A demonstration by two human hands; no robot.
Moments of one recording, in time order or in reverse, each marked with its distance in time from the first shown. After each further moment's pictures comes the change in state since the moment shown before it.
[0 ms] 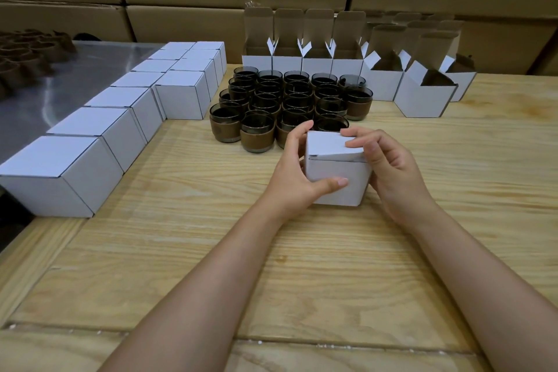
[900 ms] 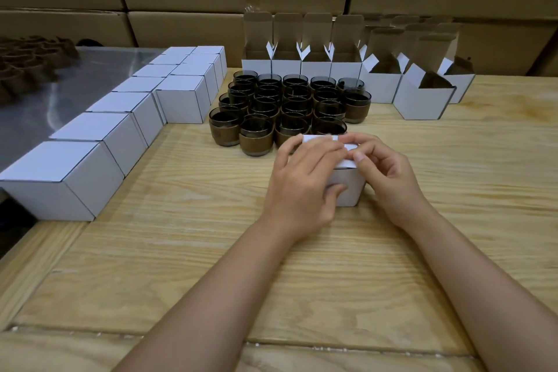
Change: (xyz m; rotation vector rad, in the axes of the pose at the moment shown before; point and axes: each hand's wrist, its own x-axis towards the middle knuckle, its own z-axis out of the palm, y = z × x) left_hand -0.012 0.008 0.011 0.899 0.247 0.717; right_hand 0.003 0.013 -0.009 -0.183 -0.046 -0.111
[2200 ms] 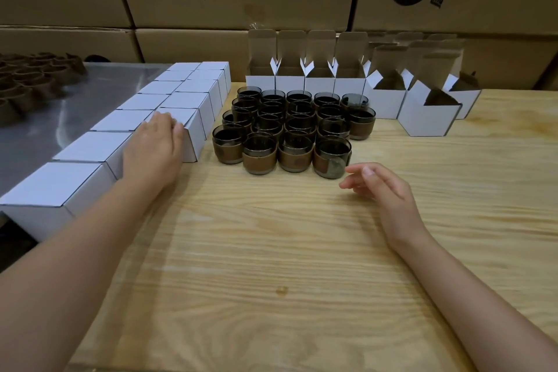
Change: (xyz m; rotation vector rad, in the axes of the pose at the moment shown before) left_hand 0.008 -0.190 -0.092 0.421 -0.132 -0.596; right_hand 0.003 0.013 0.005 0.052 0.142 0.155
